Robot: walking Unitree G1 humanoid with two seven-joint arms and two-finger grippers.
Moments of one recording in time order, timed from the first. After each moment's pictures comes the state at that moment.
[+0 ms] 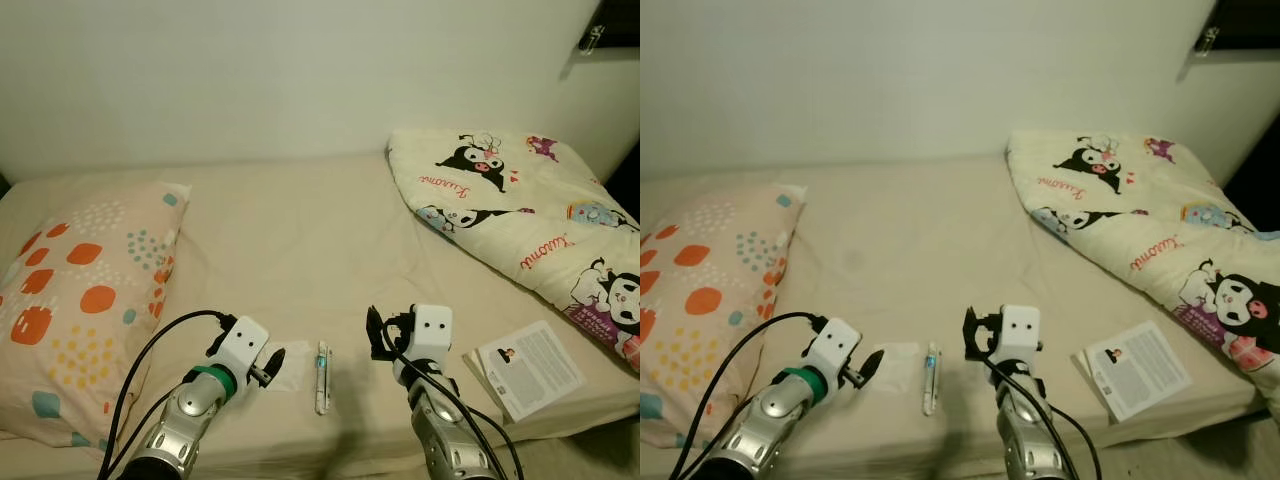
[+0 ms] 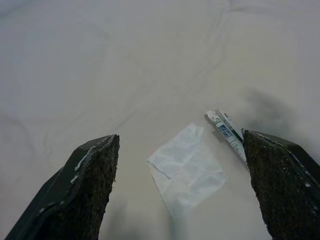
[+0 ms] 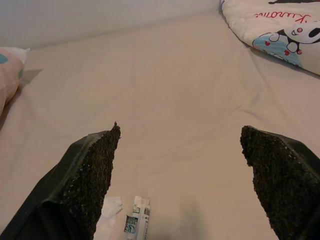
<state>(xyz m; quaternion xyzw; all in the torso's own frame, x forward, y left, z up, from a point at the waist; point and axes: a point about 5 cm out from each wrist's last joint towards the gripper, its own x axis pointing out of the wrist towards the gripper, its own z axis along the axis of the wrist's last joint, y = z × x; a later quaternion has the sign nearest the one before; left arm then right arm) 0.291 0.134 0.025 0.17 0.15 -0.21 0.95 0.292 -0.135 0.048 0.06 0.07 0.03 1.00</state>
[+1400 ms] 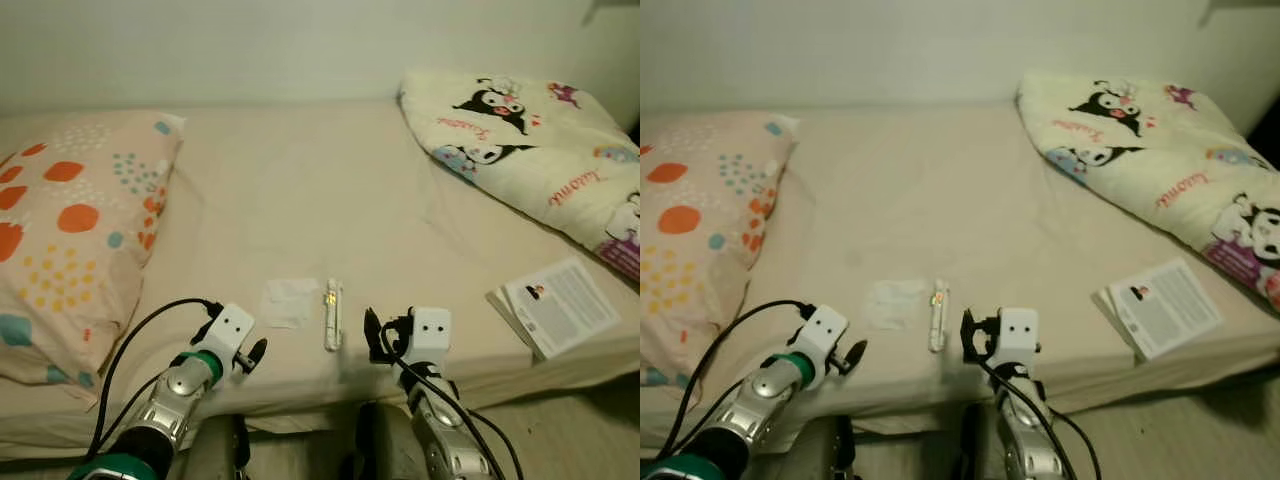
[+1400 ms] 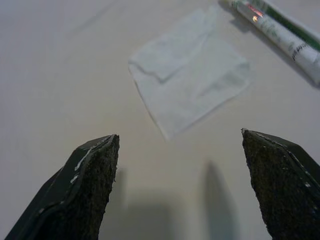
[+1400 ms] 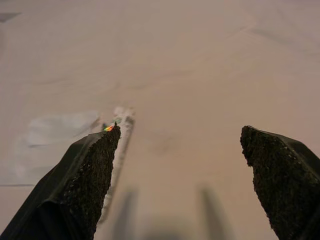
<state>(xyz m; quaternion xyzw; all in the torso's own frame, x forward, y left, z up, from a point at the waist) 0.318 0.158 0.035 0.19 0.16 -0.17 0.95 0.285 -0.142 0.051 0.05 0.06 0.03 1.00</state>
